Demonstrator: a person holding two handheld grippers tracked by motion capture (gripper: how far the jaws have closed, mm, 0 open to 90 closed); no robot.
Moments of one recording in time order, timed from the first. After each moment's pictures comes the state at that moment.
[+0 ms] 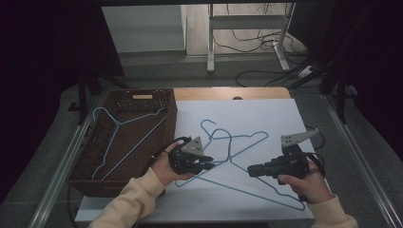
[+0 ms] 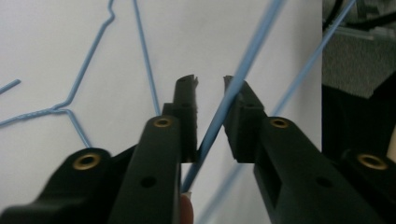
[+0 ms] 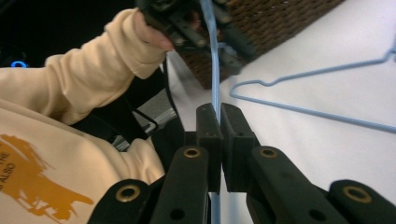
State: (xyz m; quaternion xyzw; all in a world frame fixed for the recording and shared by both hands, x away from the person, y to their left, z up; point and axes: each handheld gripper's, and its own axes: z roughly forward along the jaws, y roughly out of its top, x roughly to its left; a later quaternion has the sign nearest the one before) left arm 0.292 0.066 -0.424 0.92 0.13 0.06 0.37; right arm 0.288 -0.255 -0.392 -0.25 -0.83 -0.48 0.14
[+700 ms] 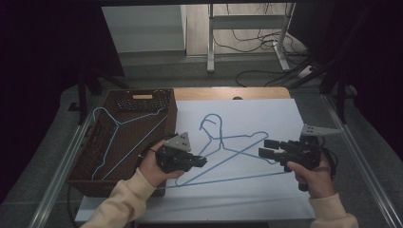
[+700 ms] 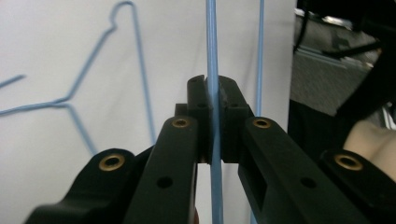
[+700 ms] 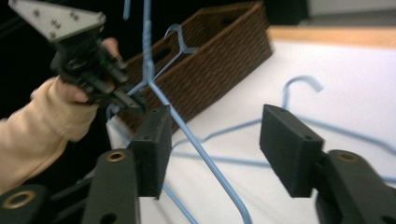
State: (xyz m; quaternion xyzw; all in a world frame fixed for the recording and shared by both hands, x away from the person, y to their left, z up) left arm 0.284 0.102 -0.398 0.88 0.19 0.03 0.43; right arm 0.301 -0.287 -0.386 -0.33 -0.75 -0.57 0.01
